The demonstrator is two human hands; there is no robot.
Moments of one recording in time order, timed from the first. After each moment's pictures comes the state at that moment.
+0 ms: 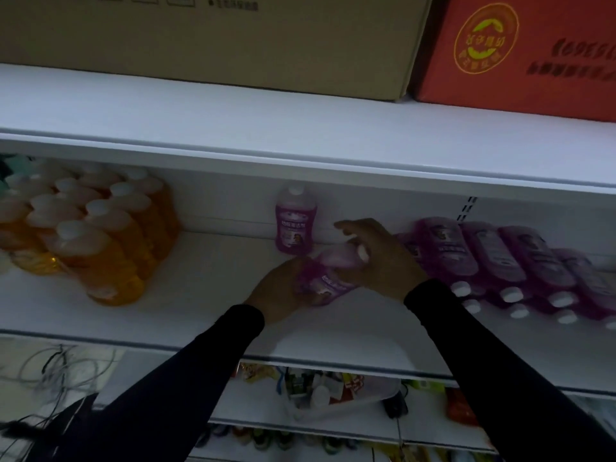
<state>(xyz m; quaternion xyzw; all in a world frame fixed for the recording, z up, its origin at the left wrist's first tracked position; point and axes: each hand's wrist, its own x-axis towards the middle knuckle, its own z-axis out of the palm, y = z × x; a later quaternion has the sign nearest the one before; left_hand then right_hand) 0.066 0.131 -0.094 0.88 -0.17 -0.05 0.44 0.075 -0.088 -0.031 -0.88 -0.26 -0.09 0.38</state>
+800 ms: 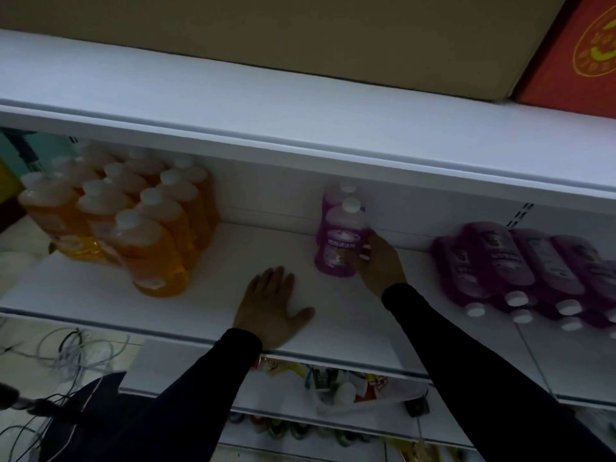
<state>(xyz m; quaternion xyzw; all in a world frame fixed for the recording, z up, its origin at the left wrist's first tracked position) 0.047 0.229 -0.156 0.99 -0.09 -0.03 0.11 0.125 0.001 -0.111 -0.86 -0.06 -0.08 0.51</state>
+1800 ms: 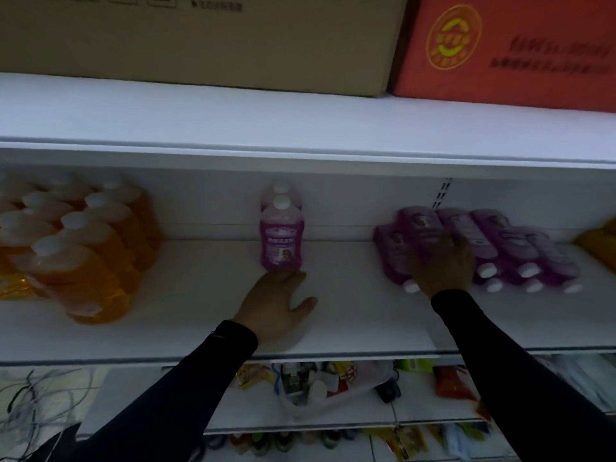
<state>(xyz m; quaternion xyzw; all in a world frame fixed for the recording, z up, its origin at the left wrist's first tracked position) 0.045 0.147 -0.102 0.95 -0.23 -0.01 0.21 0.056 -0.170 -0.082 -0.93 0.22 -0.26 0.15</state>
